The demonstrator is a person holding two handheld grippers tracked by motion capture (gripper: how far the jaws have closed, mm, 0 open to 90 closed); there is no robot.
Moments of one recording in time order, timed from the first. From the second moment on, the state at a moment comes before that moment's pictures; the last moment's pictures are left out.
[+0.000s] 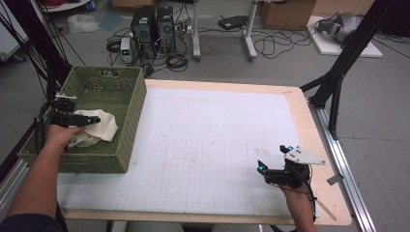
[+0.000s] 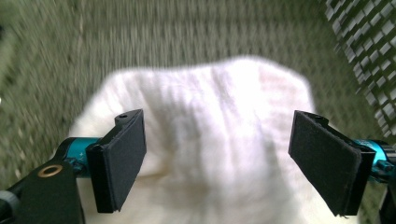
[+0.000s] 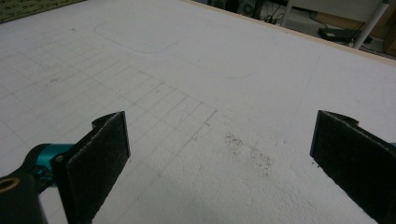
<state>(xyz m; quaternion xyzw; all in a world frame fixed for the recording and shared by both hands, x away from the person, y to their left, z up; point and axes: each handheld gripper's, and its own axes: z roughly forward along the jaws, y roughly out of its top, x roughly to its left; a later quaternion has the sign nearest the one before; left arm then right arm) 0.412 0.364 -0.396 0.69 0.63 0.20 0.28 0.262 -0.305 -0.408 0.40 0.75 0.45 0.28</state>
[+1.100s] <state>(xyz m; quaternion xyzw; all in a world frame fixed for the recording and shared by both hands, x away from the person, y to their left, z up) 0.385 0.379 -0.351 0.65 0.61 0.24 0.38 0.261 -0.309 -0.405 0.40 0.75 0.45 0.28</state>
